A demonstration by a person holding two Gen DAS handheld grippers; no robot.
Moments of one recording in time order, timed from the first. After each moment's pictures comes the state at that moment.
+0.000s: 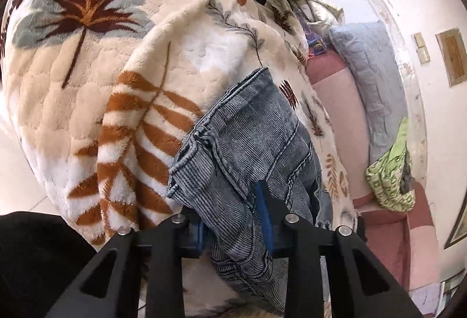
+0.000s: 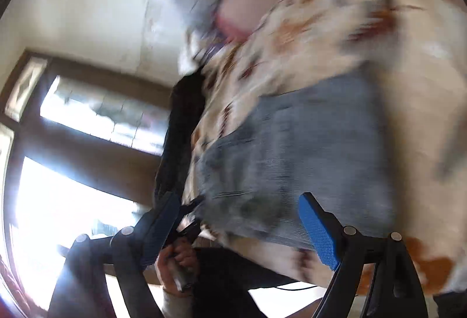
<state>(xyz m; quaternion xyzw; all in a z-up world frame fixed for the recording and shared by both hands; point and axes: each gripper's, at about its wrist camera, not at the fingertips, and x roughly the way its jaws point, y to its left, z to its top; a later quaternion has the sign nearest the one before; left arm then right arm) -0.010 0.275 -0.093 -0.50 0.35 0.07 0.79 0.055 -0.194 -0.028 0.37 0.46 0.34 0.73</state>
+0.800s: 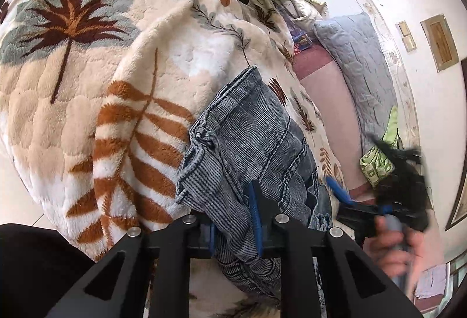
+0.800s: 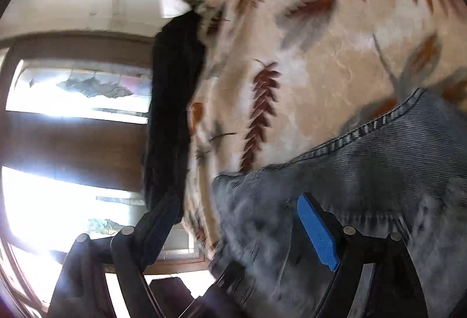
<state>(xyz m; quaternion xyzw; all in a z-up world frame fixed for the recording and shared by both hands) -0.010 0.278 -0.096 -0.47 0.34 0.03 0.82 0.224 0.046 -0.086 0.34 0.59 0.34 0.65</state>
